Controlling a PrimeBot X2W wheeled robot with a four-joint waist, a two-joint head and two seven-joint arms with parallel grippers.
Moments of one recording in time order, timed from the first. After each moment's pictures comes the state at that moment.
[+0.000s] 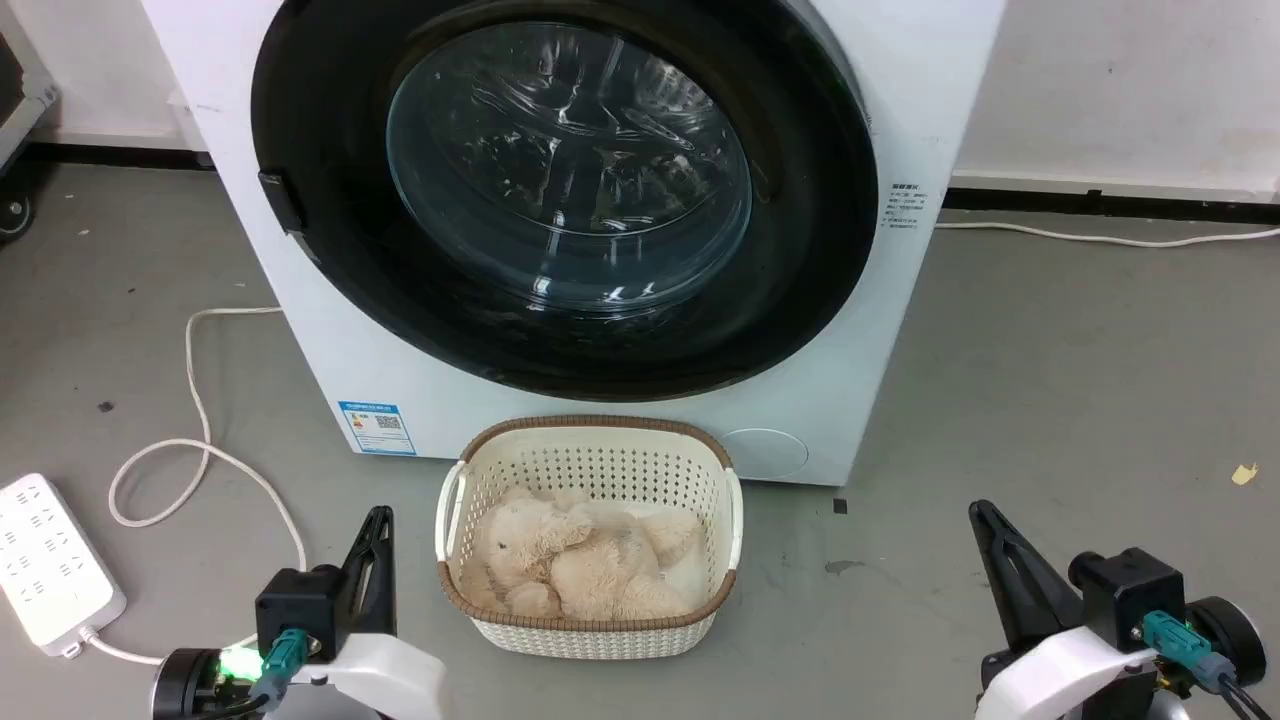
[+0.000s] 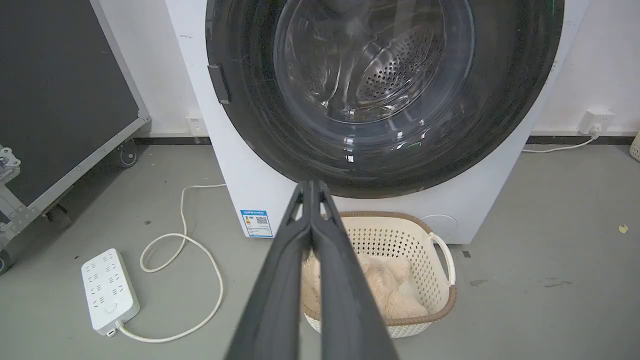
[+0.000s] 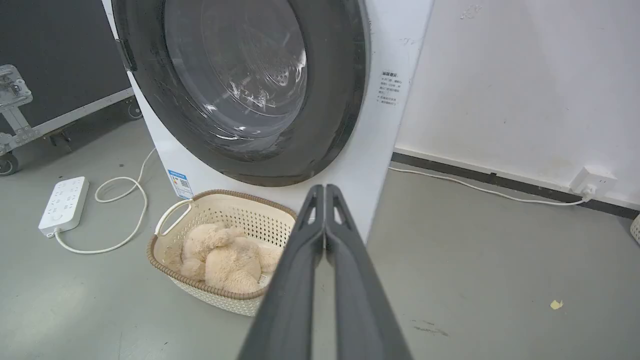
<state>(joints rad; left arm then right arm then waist) 0.02 0.05 0.00 0.00 0.00 0.01 0.00 0.01 -0.05 0.00 0.00 0.01 0.13 0.00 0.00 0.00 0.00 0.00</state>
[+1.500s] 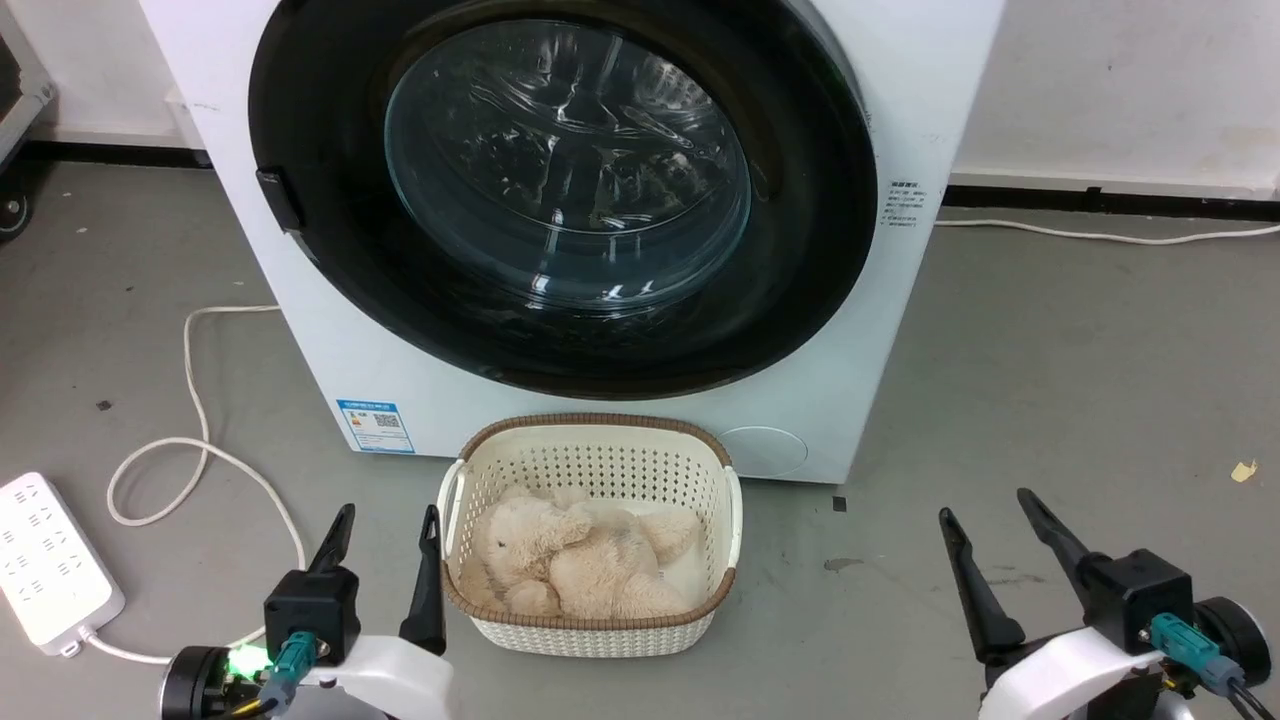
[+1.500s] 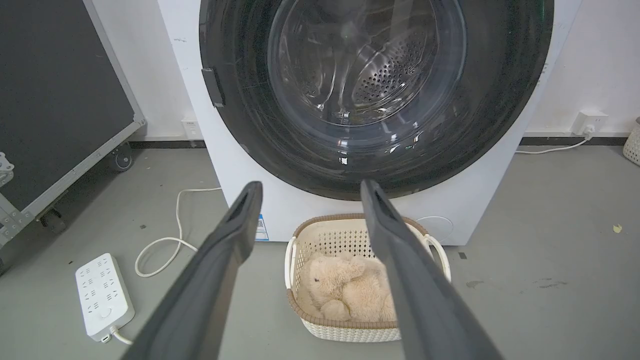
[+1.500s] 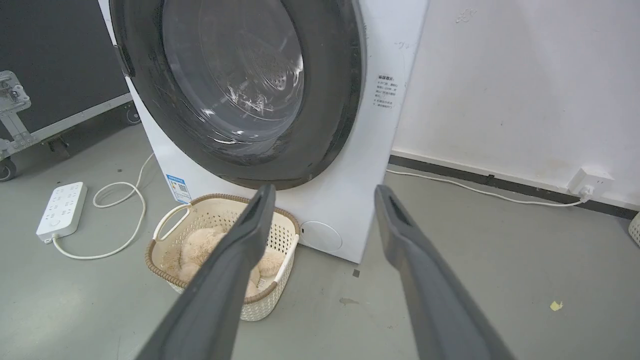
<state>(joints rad) 0.02 0.05 -0.02 0.00 0.00 0.01 -0.01 0.01 -0.05 0.00 0.00 0.01 0.13 -0.01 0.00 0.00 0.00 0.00</state>
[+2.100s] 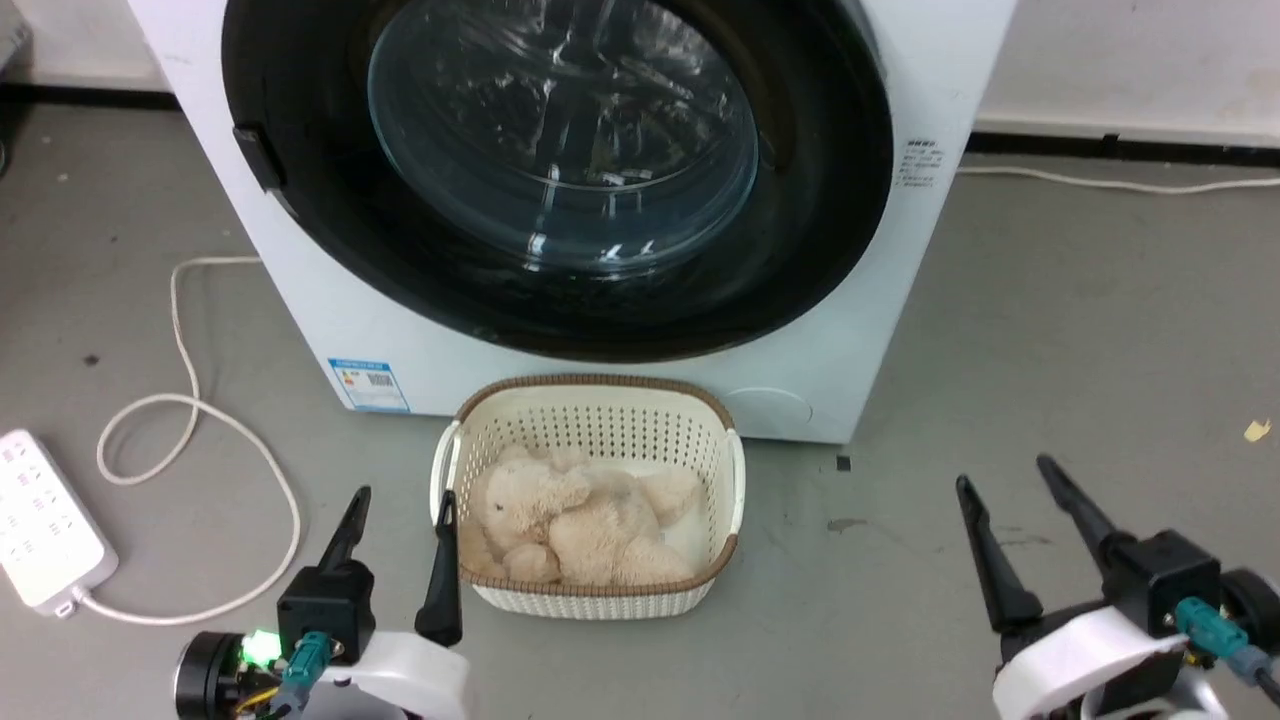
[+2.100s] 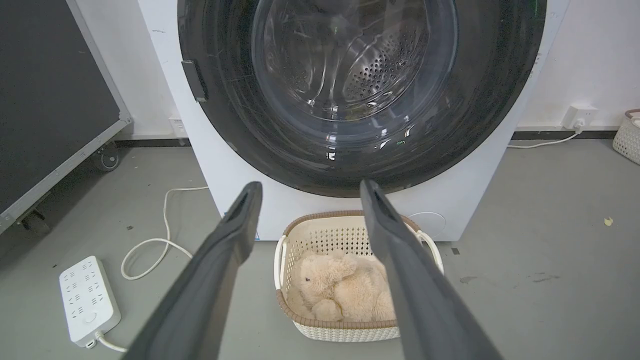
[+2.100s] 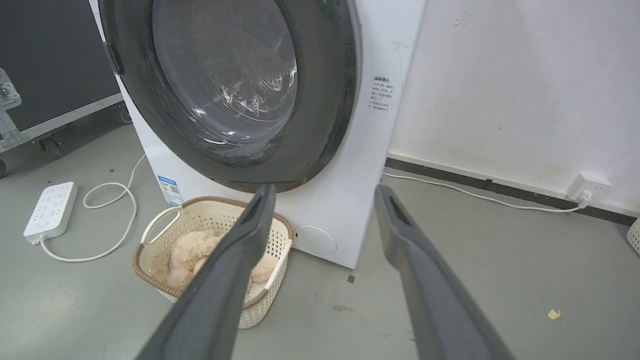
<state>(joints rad) 0.01 0.05 -0.05 -0.02 0.00 0.02 -0.05 -0.01 -0.07 -0.01 -0.02 0.01 0.13 -0.05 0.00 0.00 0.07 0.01</state>
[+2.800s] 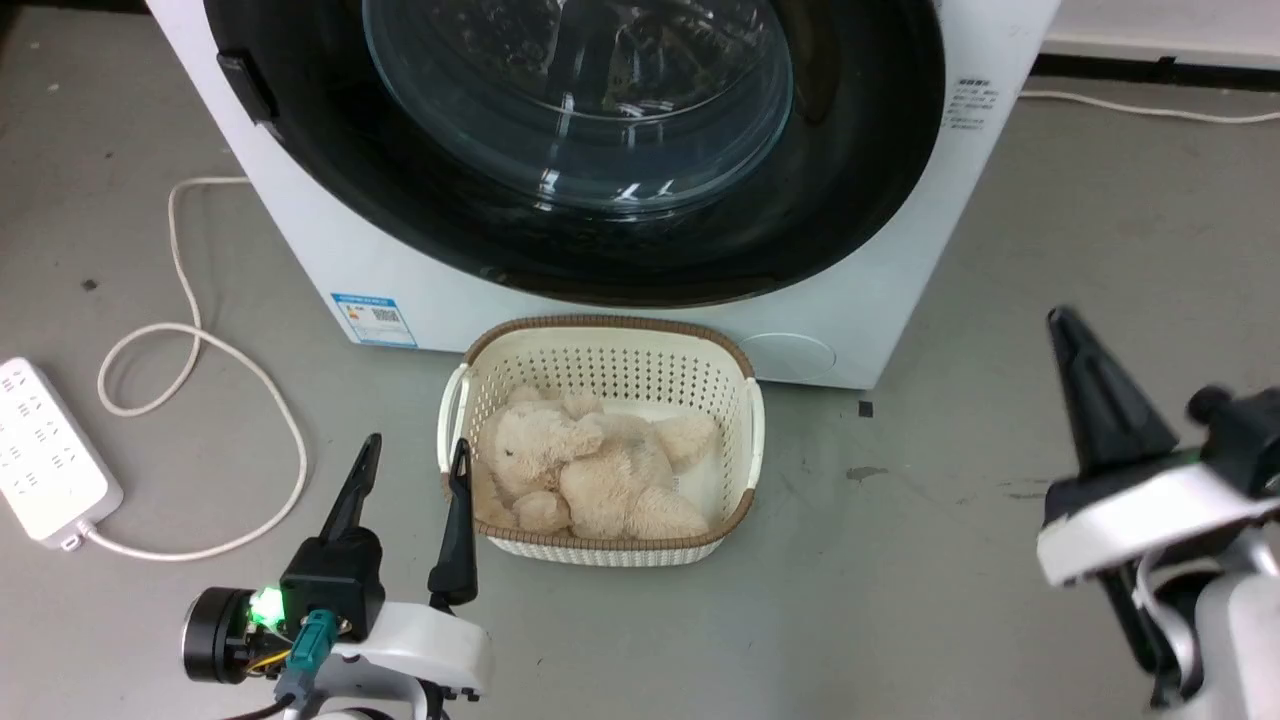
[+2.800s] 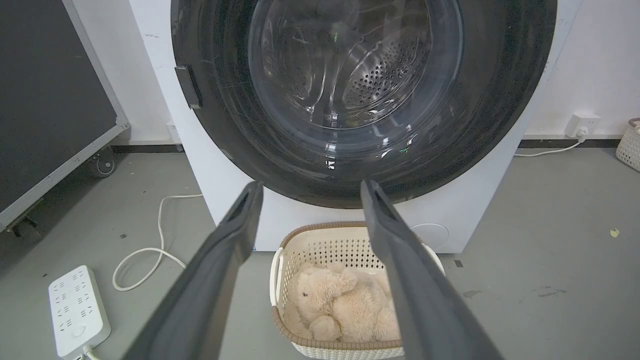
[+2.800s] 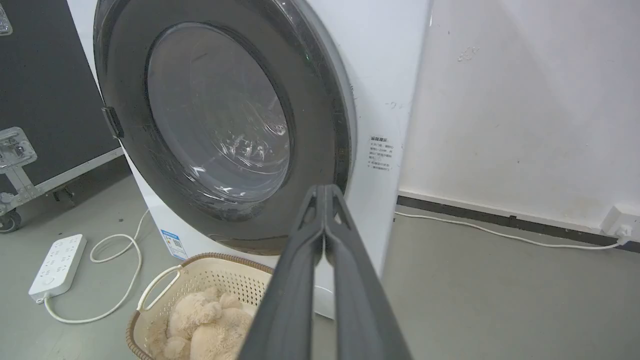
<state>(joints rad) -0.04 0.05 -0.08 -0.05 -0.01 0.04 -0.09 -0.23 -0.14 -0.02 0.00 0.17 0.13 -0.05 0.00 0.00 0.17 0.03</state>
